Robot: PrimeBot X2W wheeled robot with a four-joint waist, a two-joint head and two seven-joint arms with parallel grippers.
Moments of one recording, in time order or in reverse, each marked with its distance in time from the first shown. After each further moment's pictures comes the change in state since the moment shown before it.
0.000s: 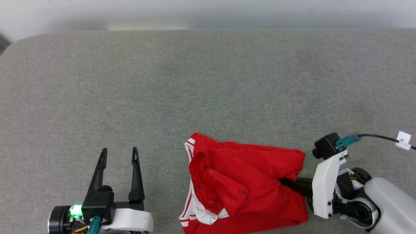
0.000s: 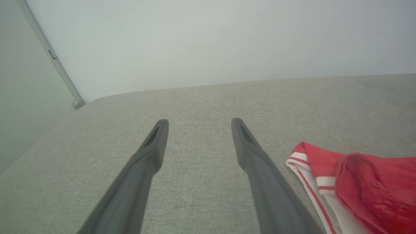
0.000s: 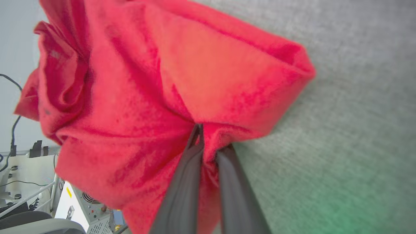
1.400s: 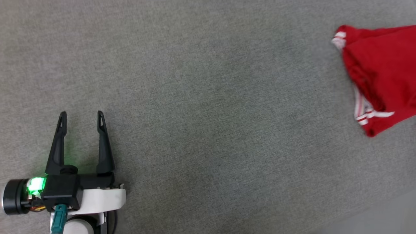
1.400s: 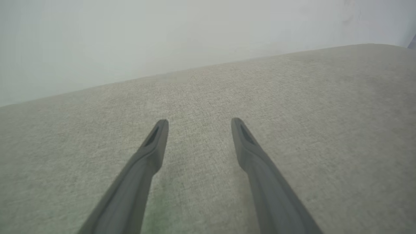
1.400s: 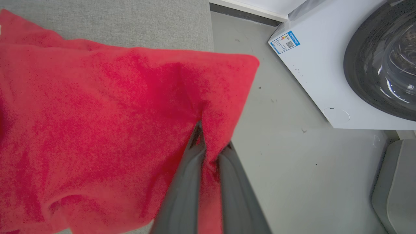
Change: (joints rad) left arm -0.076 0.096 0.060 -0.156 0.027 0.009 0.000; right arm -0.509 -0.401 -0.042 0.324 -0.284 -0.001 -0.204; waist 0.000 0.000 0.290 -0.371
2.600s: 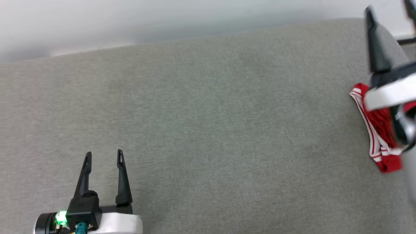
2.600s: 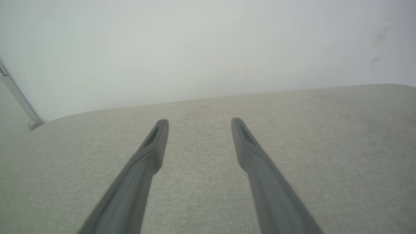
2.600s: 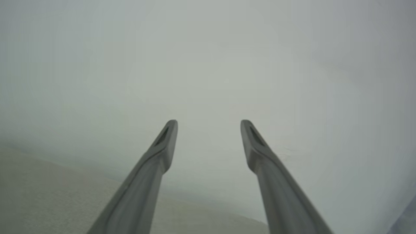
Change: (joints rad) left arm 0.116 -0.075 -0.022 0.103 -0.053 0.009 0.000; right arm 0.251 0.555 -0.551 -0.292 -0.606 0.000 -0.566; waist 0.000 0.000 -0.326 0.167
